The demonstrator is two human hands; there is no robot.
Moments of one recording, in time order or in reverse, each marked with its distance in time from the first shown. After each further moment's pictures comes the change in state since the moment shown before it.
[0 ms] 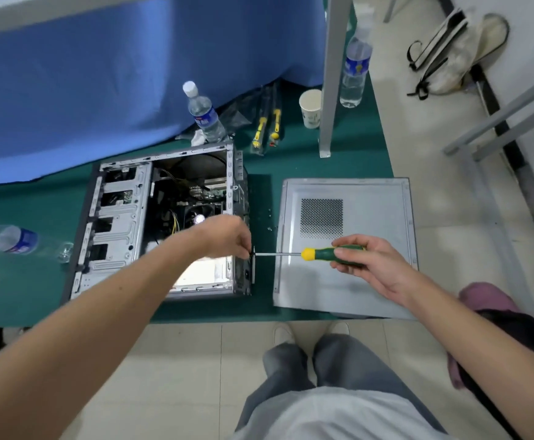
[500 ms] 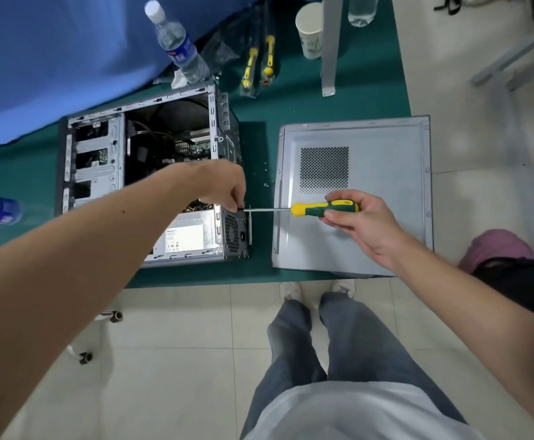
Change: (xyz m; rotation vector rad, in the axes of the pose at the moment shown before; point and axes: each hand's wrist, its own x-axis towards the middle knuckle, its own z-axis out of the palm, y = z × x) left_hand 0.046 0.010 -0.015 0.235 -0.222 -0.006; right_hand 0.029 0.030 -0.002 0.050 0.075 -0.033
